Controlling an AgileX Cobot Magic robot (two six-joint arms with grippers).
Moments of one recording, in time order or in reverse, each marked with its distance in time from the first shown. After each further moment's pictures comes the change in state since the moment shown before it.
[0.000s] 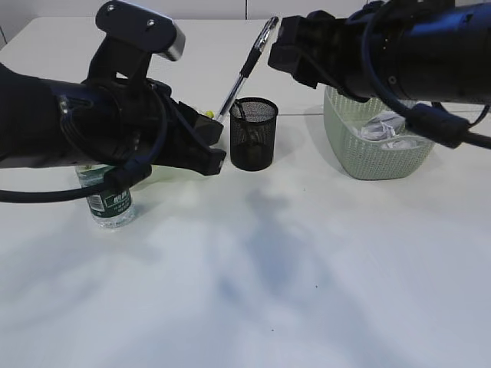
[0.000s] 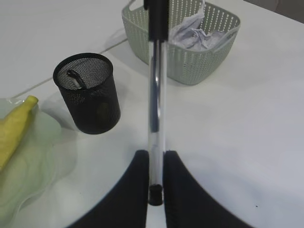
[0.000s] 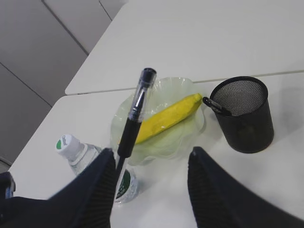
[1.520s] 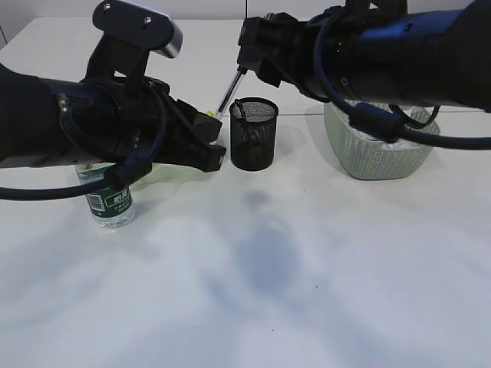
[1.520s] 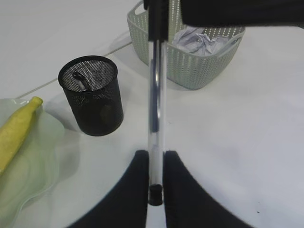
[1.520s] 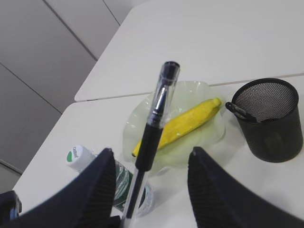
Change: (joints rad) left arm 0.000 0.000 0.002 -0.018 -0.019 0.000; right arm 0.051 0.099 -0.054 0.012 -0.078 0.036
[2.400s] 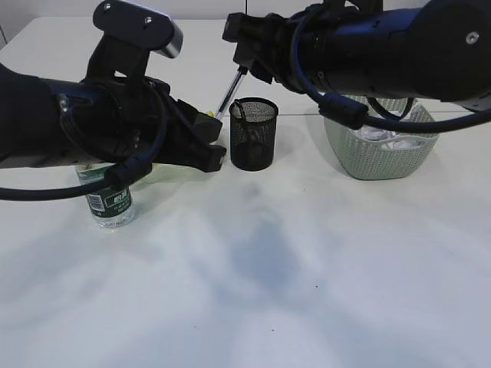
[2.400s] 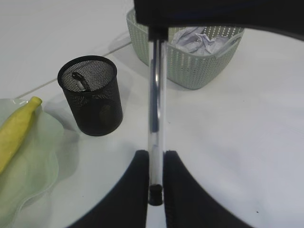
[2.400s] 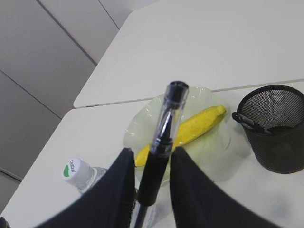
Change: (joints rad) left arm -0.002 0.000 0.000 0.000 0.000 0.000; right arm 0.000 0.079 -0.071 0.003 -0.018 0.008
